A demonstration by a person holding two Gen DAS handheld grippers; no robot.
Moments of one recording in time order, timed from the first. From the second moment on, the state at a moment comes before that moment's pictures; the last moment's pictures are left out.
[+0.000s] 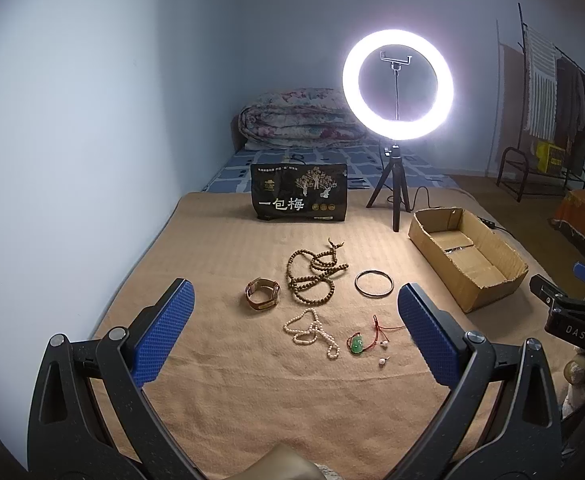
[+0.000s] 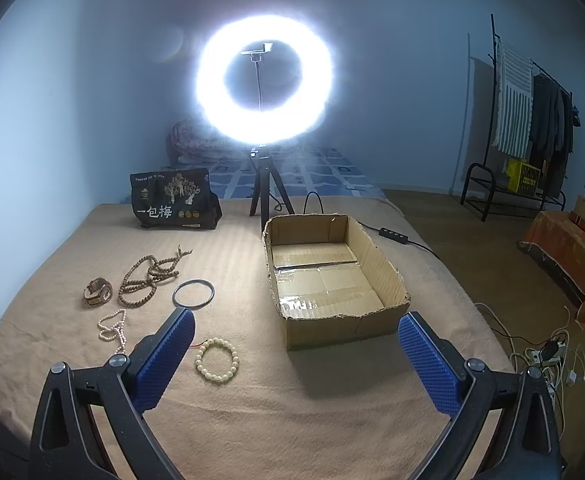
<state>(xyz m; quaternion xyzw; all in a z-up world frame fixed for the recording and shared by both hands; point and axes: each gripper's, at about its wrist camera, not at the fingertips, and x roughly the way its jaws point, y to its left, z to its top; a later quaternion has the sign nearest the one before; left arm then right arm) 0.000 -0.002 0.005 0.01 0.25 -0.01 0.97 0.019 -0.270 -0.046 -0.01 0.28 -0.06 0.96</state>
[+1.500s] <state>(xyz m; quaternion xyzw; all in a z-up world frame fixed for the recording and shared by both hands) -0.001 -0.003 0.008 0.01 0.25 -0.01 0.97 0.018 -0.268 -0.045 -0.01 0.28 -0.05 0.96</state>
